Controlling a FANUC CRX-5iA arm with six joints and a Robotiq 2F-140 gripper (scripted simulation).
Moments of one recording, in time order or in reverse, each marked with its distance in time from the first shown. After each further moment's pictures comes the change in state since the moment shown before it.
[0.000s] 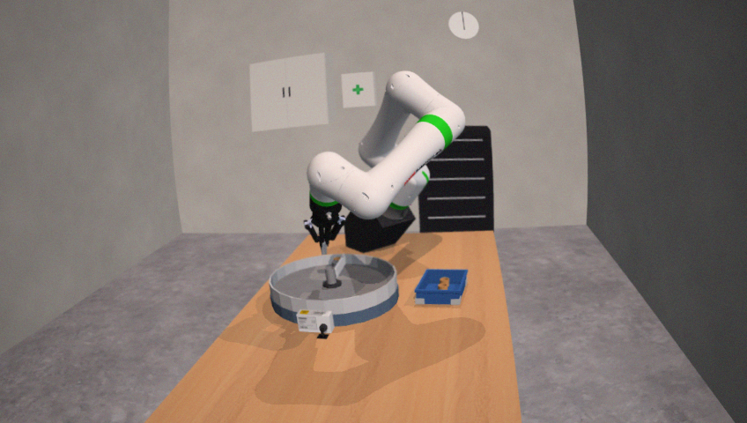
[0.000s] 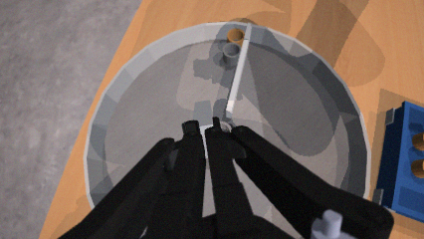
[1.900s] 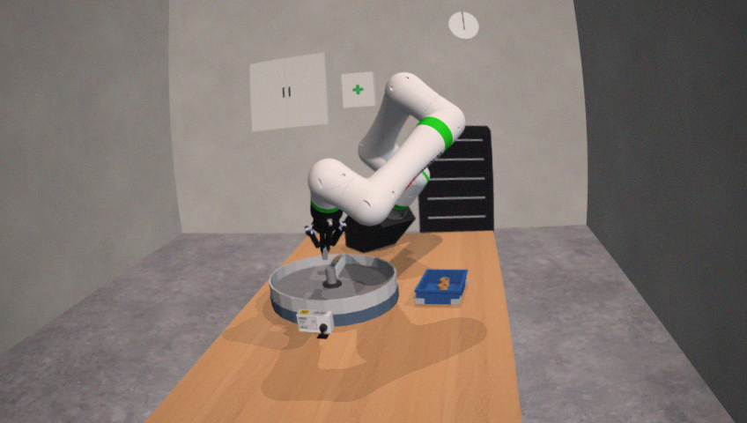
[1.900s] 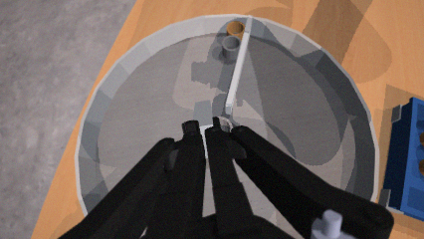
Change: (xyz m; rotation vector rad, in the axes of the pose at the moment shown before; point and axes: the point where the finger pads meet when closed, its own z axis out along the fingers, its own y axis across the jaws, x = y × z) arm -0.011 0.001 0.014 0.000 0.000 0.000
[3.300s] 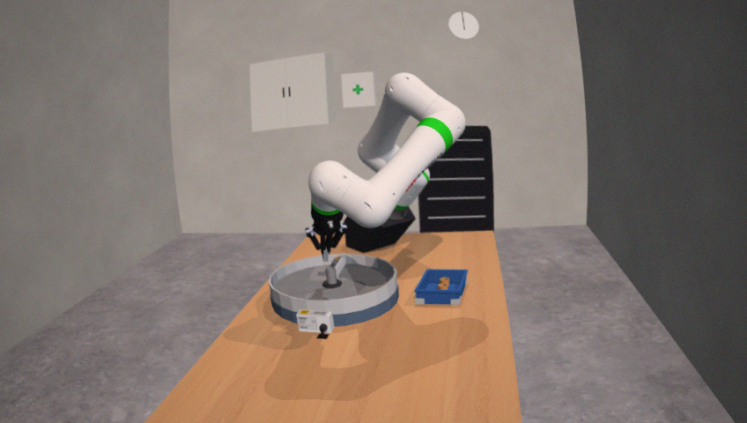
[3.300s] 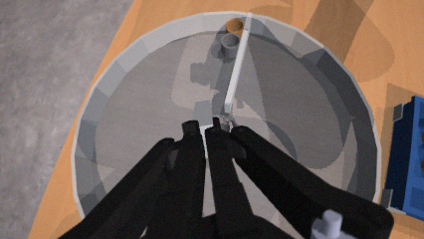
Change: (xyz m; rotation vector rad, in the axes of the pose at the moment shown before) arm -0.004 0.001 0.004 0.000 0.000 0.000
